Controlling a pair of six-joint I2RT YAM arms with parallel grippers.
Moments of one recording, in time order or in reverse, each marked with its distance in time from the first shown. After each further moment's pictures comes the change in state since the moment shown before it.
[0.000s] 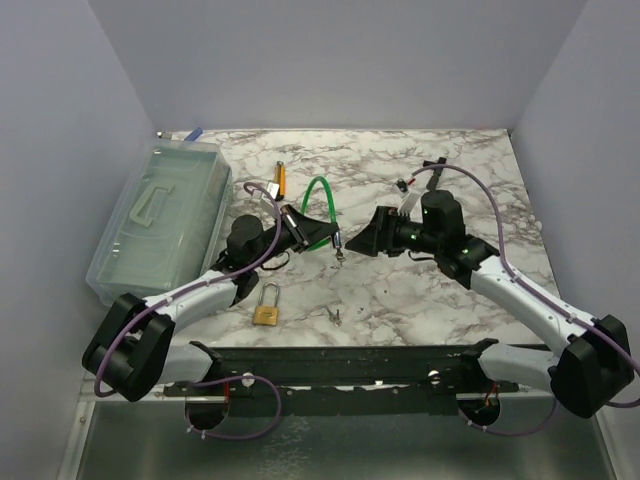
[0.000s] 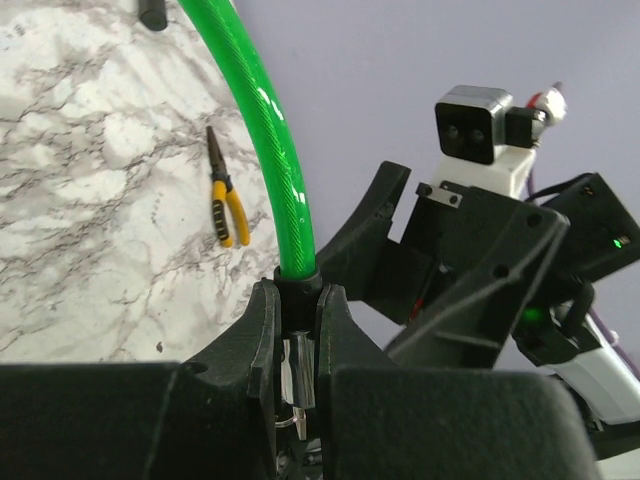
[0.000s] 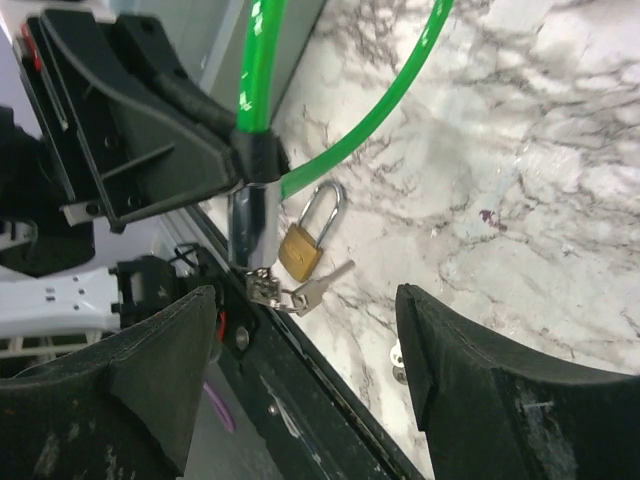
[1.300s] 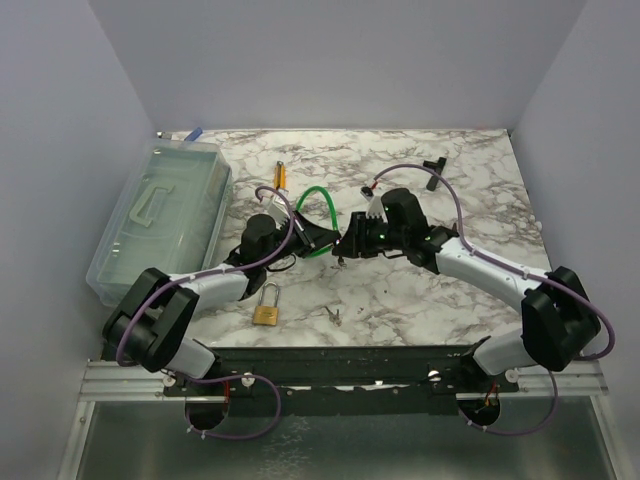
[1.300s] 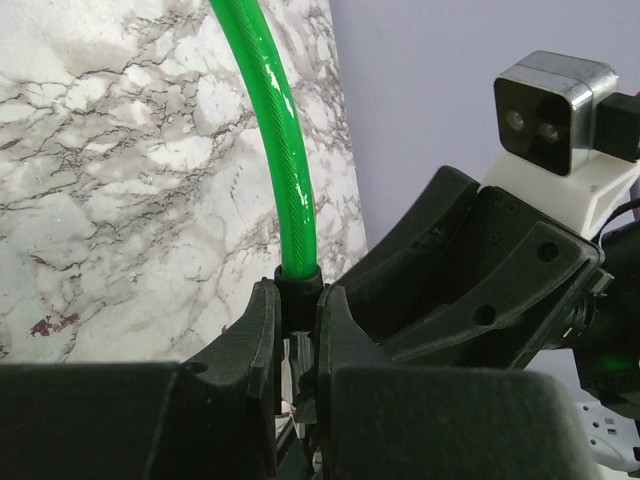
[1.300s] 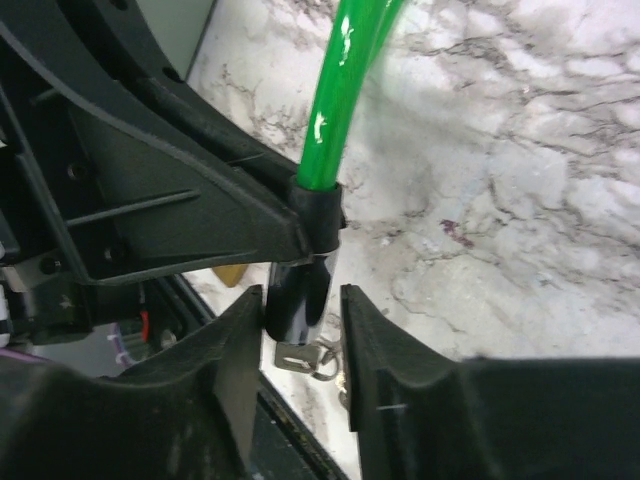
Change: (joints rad) left arm 0.000 0.192 0.009 0.000 -0.014 -0.002; right arm 0.135 0.297 0.101 -0.002 0.115 -0.119
